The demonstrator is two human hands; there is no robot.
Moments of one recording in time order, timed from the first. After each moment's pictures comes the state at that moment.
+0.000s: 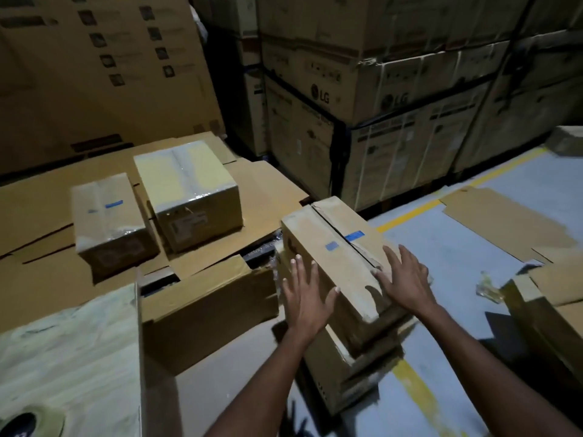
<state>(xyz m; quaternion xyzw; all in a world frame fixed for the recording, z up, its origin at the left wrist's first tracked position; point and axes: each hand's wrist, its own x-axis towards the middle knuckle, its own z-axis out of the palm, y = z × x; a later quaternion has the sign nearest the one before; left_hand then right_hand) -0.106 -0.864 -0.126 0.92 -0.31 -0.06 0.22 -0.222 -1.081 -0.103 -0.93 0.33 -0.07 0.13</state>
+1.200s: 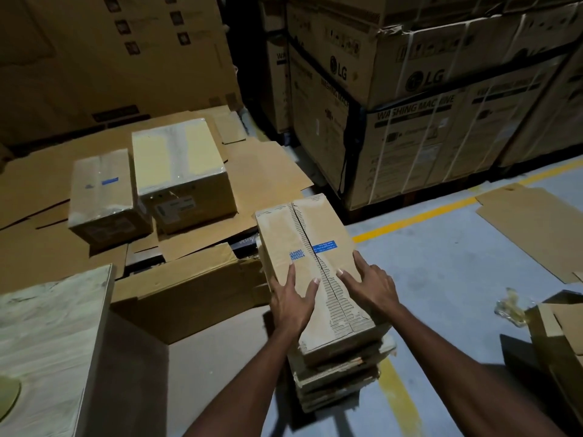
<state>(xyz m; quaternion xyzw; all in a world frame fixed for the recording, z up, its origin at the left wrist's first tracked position) -0.113 -0.989 -0.149 0.91 -0.05 -0.13 0.38 -0.168 -1.185 -0.146 -0.92 0.29 0.01 0.28</state>
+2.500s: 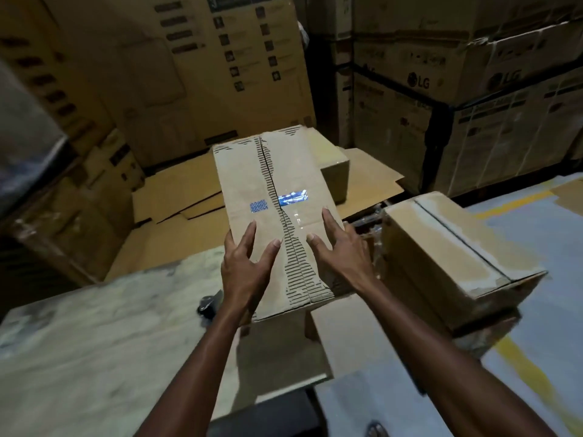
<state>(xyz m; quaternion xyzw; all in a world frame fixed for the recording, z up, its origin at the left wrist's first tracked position) -0.097 -0.354 0.010 0.88 -0.11 0.13 0.45 -0.167 -0.557 0.021 -0.91 0.18 -0.13 0.36</state>
